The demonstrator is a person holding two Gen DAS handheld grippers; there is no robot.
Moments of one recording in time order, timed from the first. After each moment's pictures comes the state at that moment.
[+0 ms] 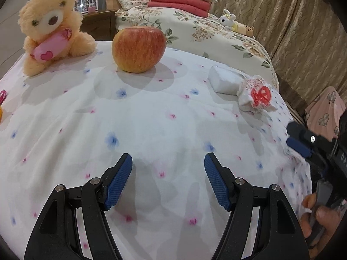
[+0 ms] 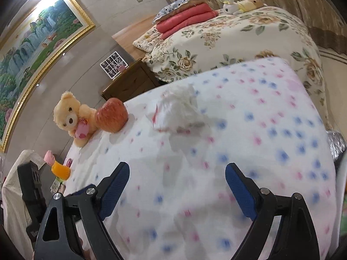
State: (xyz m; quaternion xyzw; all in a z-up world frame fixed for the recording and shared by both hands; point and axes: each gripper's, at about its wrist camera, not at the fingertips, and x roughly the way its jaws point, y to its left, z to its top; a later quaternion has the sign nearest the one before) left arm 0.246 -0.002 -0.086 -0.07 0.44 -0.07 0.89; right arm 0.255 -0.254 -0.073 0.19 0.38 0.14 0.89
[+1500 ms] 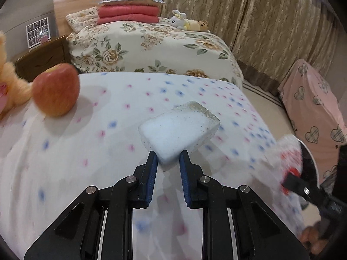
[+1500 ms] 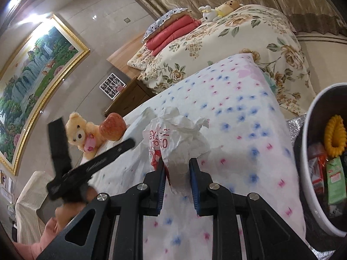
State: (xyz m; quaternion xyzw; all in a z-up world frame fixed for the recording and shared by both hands) left arm 0.256 -0.088 -0.061 -0.01 0.39 -0.19 0.90; right arm 0.174 -0.324 -0.081 0.27 0.35 0.12 0.89
